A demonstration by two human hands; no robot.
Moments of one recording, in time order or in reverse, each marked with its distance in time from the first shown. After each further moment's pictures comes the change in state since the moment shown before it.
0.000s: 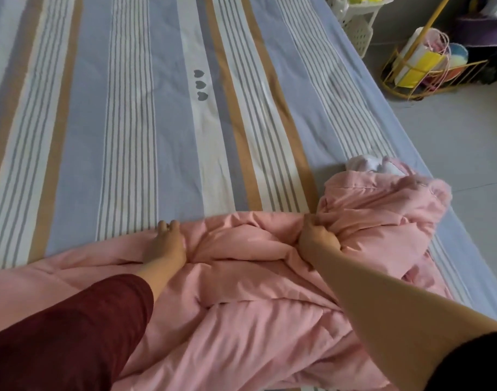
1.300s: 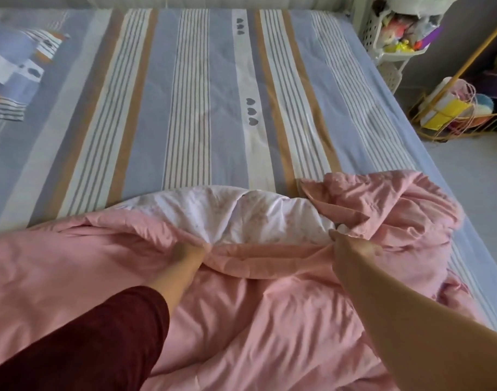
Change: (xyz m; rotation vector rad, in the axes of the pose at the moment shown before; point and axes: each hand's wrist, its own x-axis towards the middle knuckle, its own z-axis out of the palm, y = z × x) left_hand 0.002 -0.076 -0.030 -0.783 -0.081 -0.378; right_hand -0.056 -0.079 -0.049 1.299 0.214 0.665
